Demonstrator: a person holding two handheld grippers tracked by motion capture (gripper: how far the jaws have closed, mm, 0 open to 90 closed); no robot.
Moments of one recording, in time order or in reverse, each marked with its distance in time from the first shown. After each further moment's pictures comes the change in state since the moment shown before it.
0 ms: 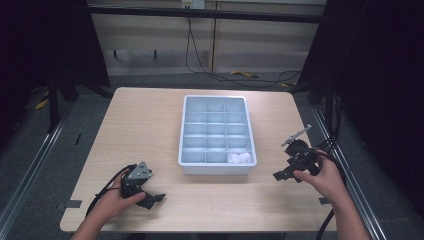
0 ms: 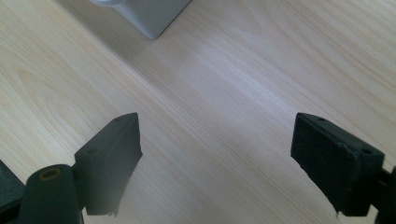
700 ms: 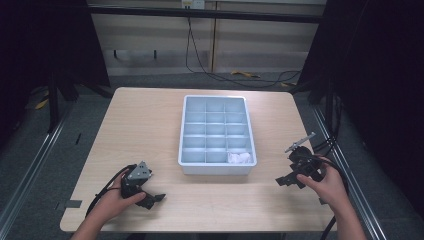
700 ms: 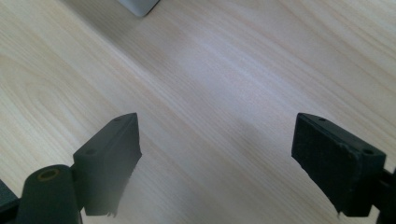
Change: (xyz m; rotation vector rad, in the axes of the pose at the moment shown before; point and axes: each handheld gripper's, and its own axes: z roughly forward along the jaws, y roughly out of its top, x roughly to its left) left arm 0.000 0.000 0.000 0.000 0.001 0.000; right arm -0.005 -0.020 0.012 -0.016 0.001 0.011
